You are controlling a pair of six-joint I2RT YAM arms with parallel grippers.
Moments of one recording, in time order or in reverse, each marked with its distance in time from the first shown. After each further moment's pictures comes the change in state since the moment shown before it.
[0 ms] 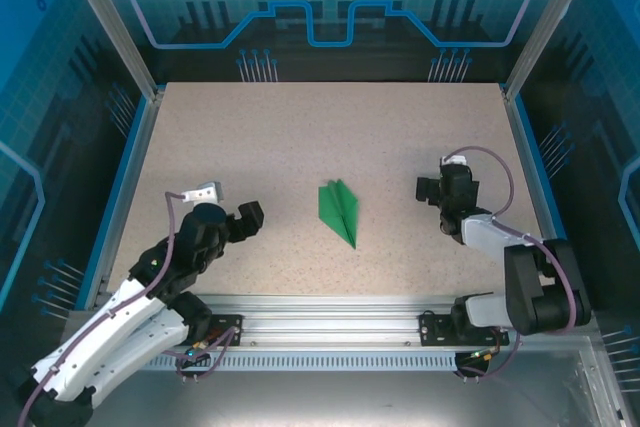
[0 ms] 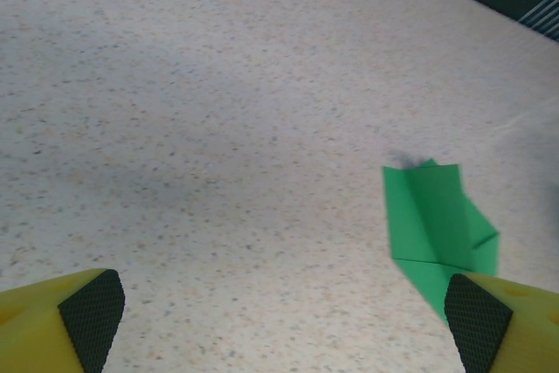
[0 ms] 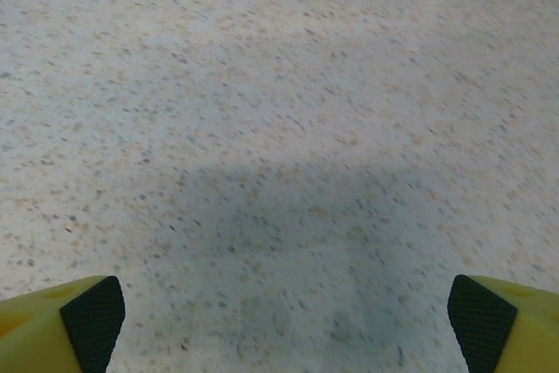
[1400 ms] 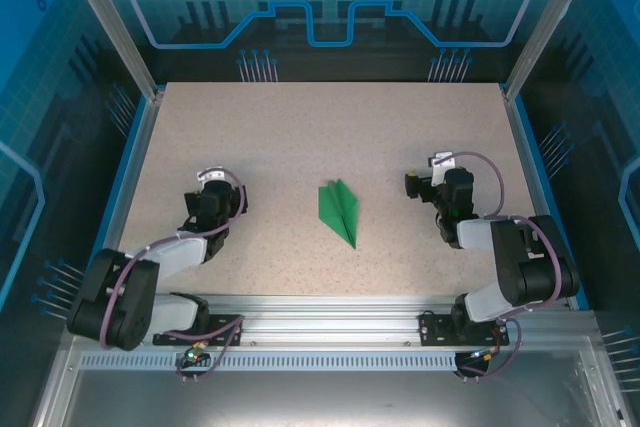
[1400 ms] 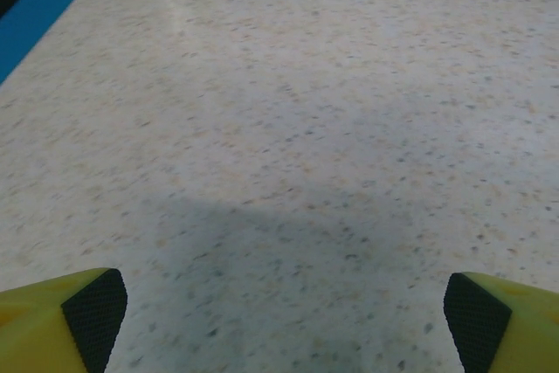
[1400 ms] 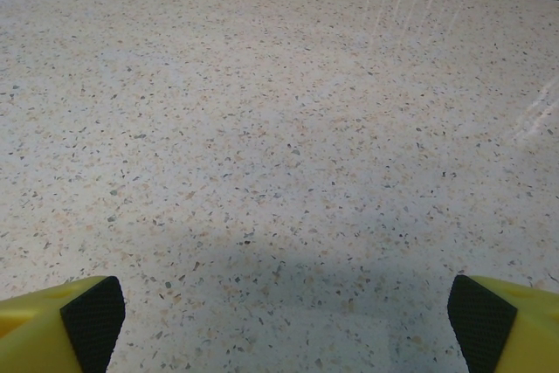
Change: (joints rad) left arm 0.380 0.696 -0.206 0.946 -0.093 0.542; right arm -0.029 0.147 -0.095 0.470 -0.222 -0.164
